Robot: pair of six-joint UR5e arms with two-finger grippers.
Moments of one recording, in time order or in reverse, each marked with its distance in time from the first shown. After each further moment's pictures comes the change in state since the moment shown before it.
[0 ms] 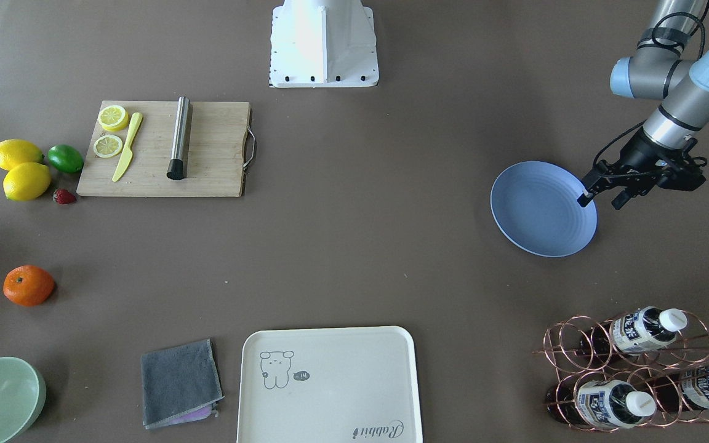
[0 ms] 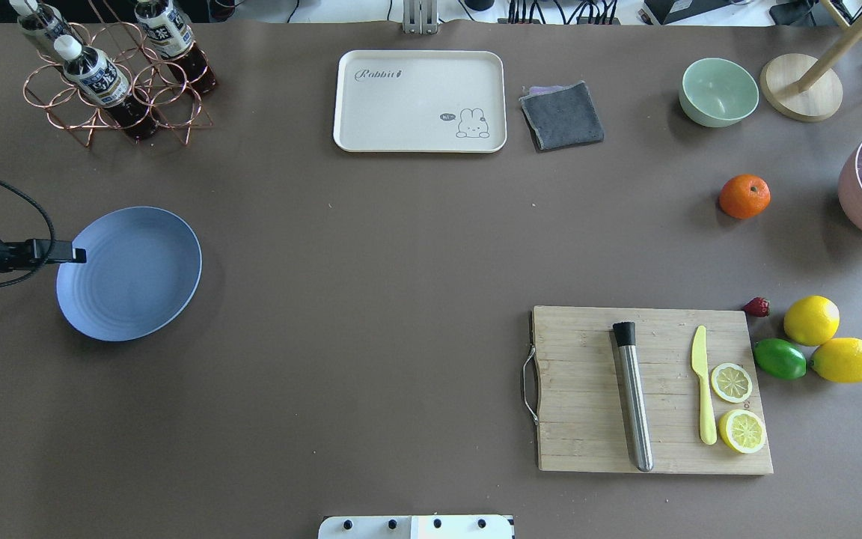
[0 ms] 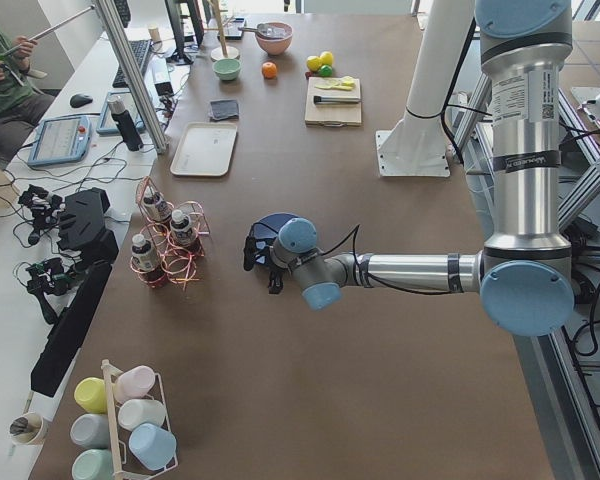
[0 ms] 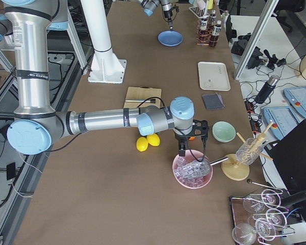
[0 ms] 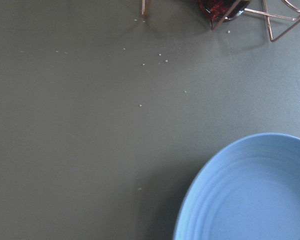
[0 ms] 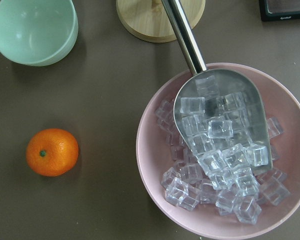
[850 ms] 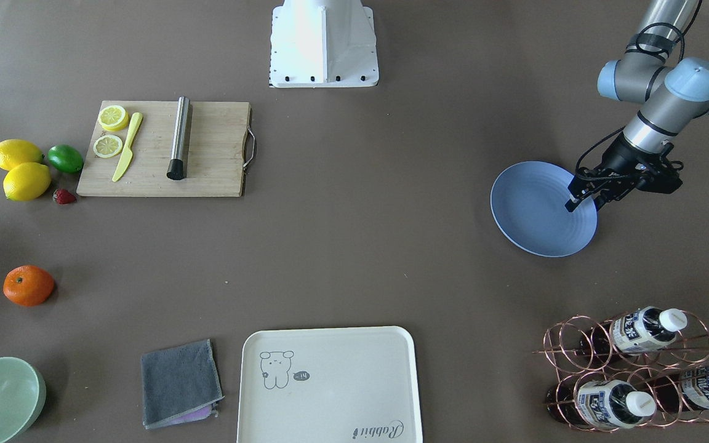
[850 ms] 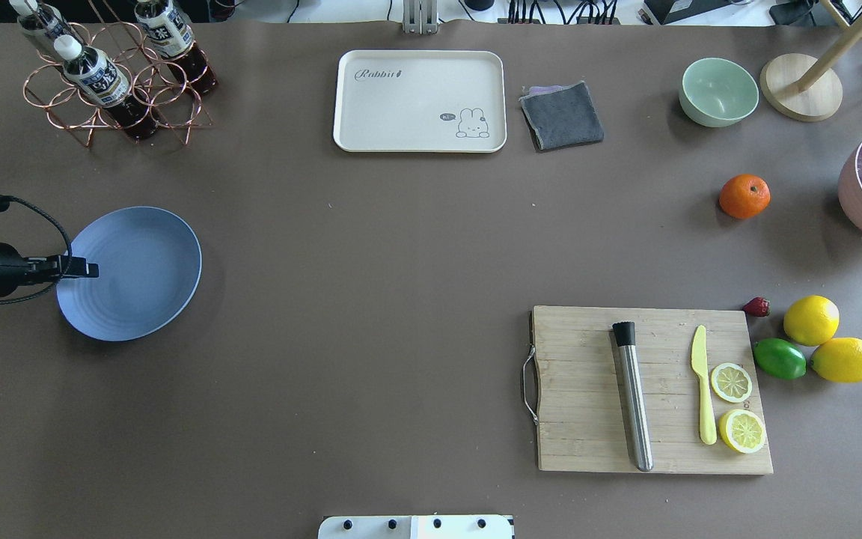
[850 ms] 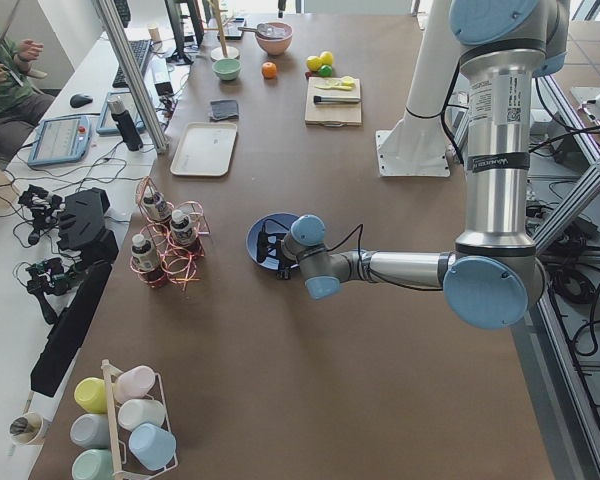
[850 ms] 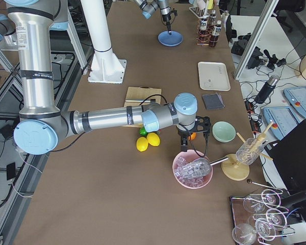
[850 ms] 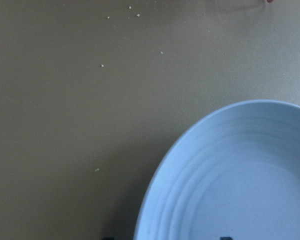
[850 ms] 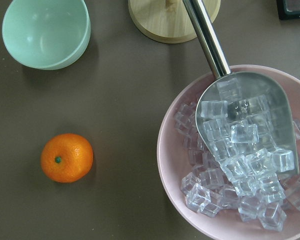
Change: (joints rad) left arm 0.040 -0.002 0.040 -0.061 0.014 -0.027; right arm -0.028 0.021 -0.003 0.001 -0.002 0.044
